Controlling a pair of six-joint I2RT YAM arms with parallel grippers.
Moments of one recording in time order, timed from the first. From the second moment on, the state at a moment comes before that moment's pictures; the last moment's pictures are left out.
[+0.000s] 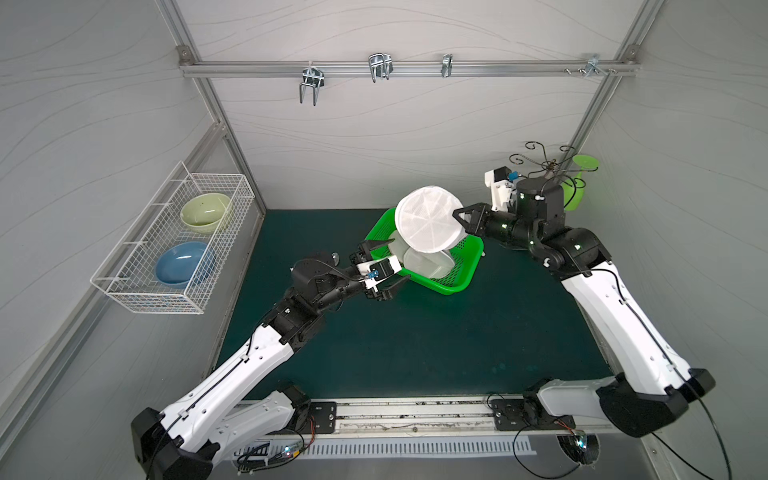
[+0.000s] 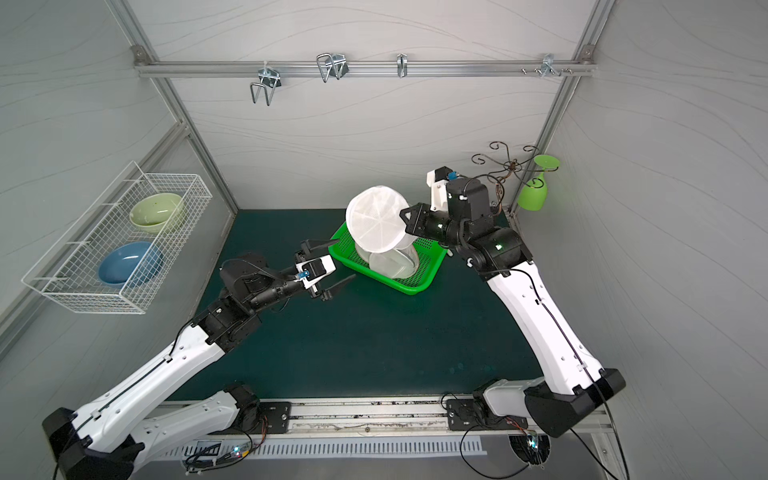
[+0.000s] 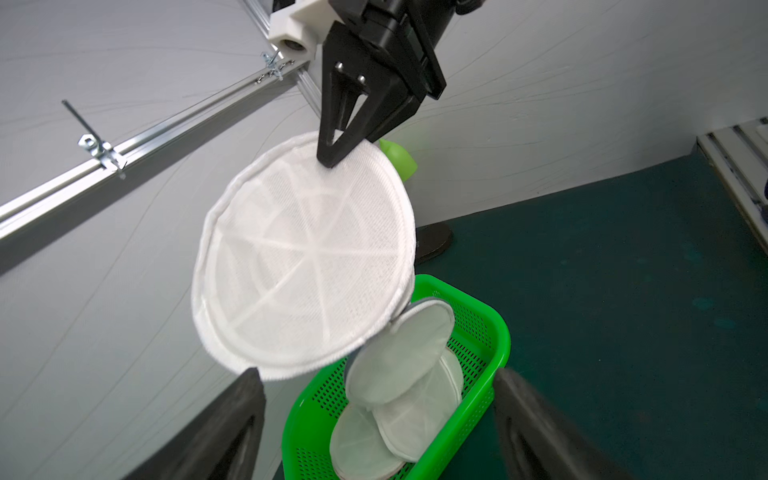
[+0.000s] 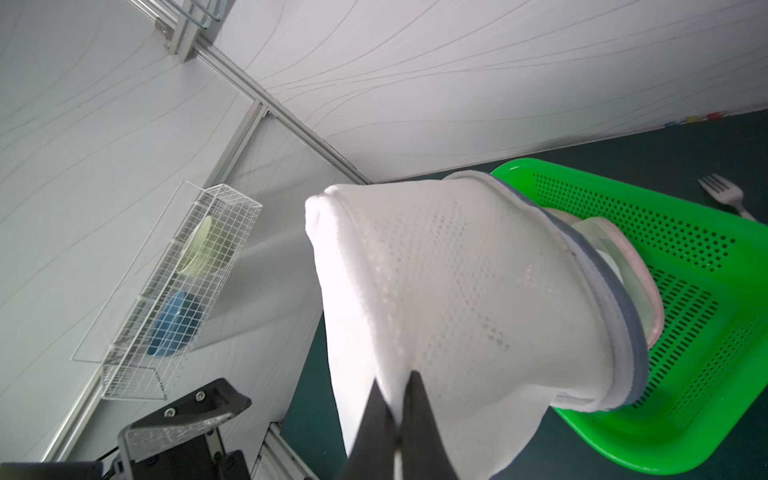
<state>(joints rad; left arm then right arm) -0.66 0.98 0.94 -0.03 0.38 0.66 0.57 1.30 1.66 -0.74 -0.24 0.63</state>
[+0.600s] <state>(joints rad) -0.73 1.10 0.97 -0.03 0.22 0.97 0.66 1.33 1.70 -0.79 -0.22 0.77</state>
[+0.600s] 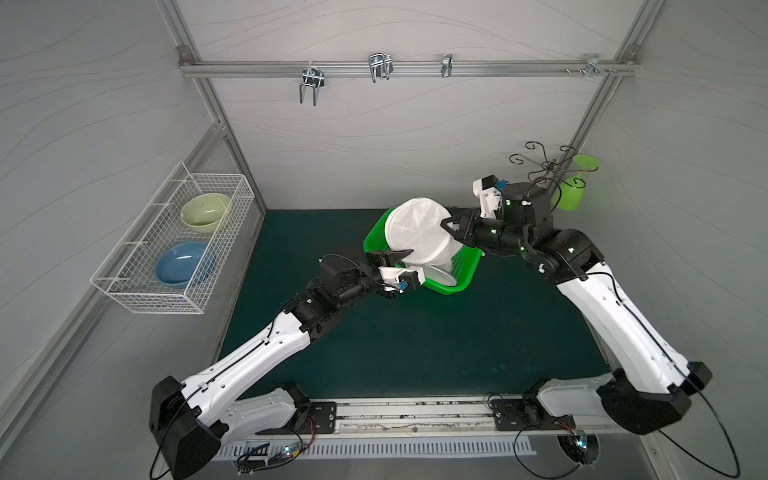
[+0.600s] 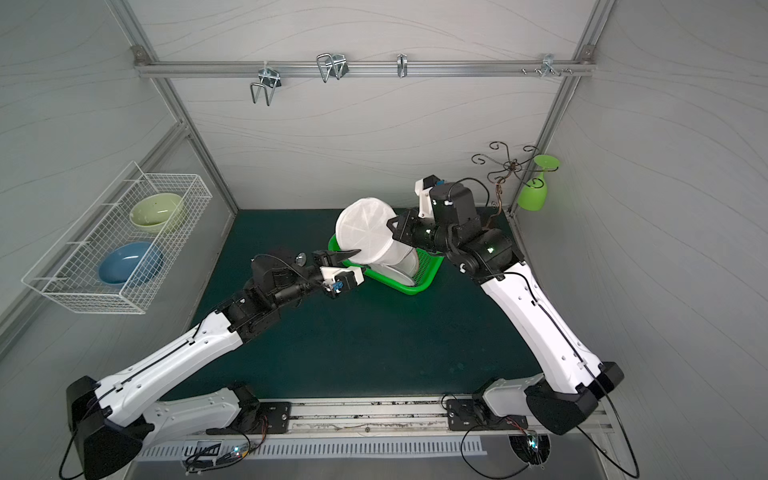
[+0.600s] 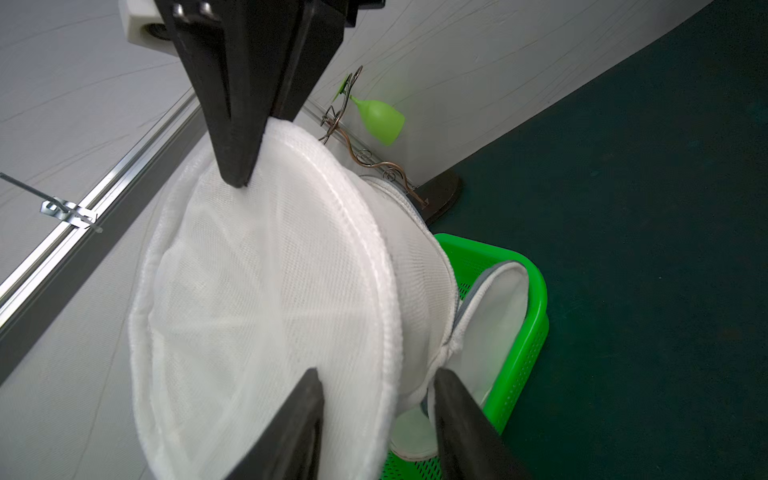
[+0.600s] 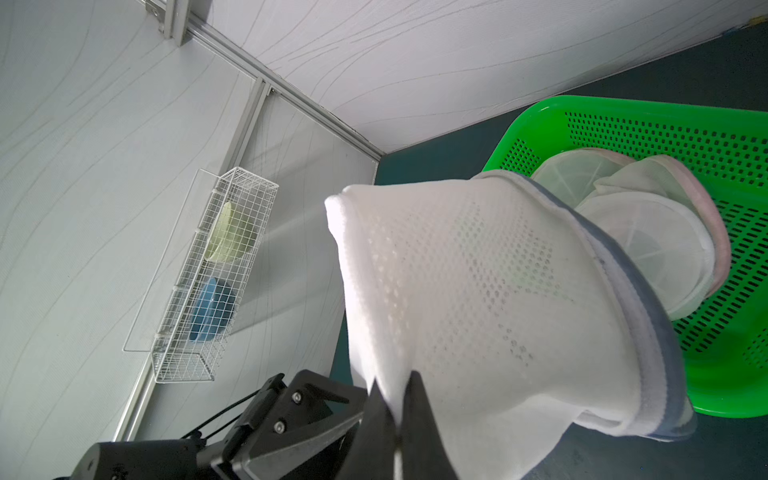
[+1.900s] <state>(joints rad) -0.42 1.03 1.20 -0.15 0.48 0.20 0.44 0.81 1.00 -0.37 -0.38 -0.03</state>
